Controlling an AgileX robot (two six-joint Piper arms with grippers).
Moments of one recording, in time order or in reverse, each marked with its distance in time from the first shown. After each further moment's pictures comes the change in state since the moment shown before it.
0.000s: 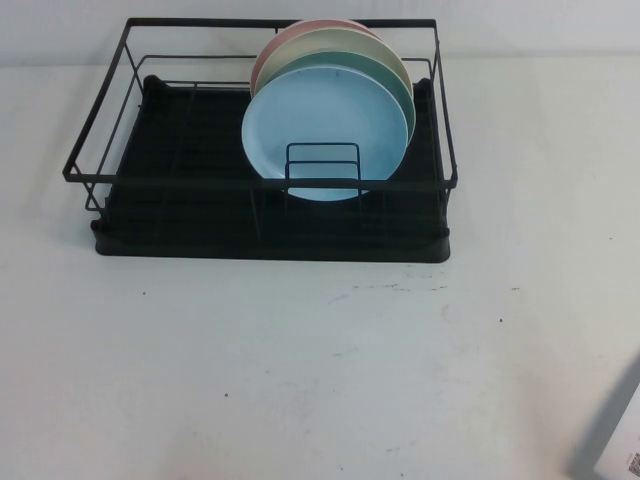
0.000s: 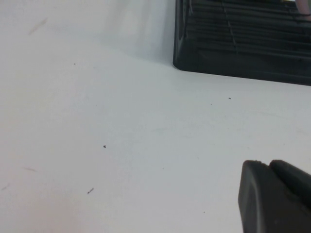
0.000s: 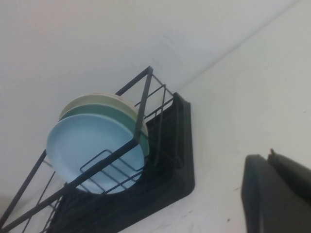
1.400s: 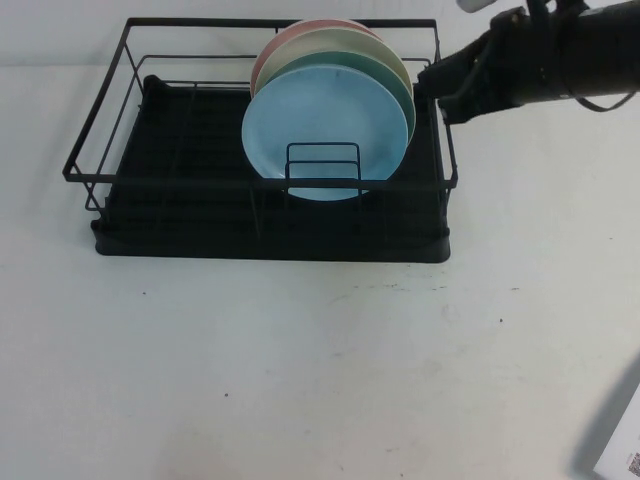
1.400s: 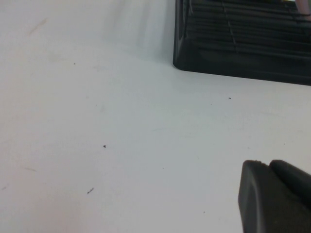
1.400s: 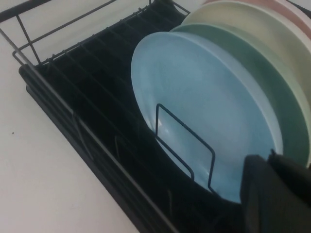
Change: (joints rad) right arm 0.274 1.709 -1.494 -0.158 0.467 -0.757; left arm 0.000 0.000 0.000 0.000 0.000 0.000
